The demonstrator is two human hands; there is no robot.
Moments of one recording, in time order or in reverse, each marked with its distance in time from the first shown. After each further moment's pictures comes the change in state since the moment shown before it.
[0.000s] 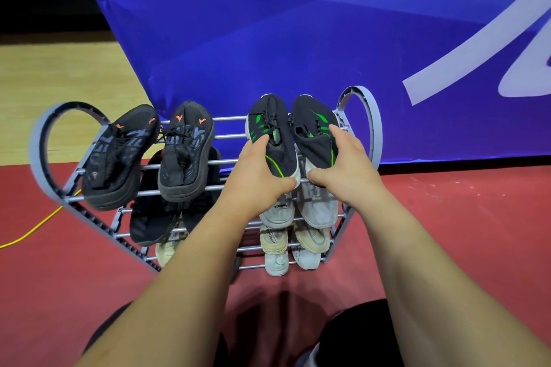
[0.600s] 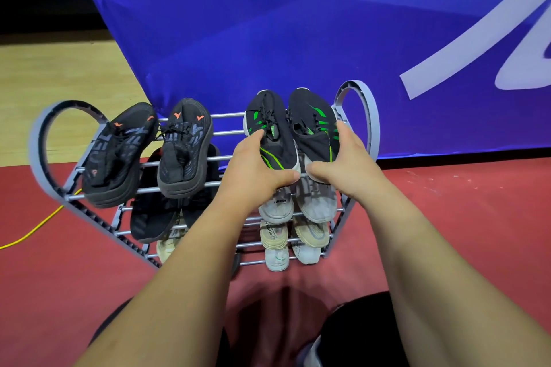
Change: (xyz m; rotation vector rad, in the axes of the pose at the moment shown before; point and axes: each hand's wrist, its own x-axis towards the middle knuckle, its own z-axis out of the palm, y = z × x) left_hand -0.007 0.008 -0.007 -0.033 0.033 -0.036; right_hand 0.000 0.001 -0.001 0.011 -0.034 0.073
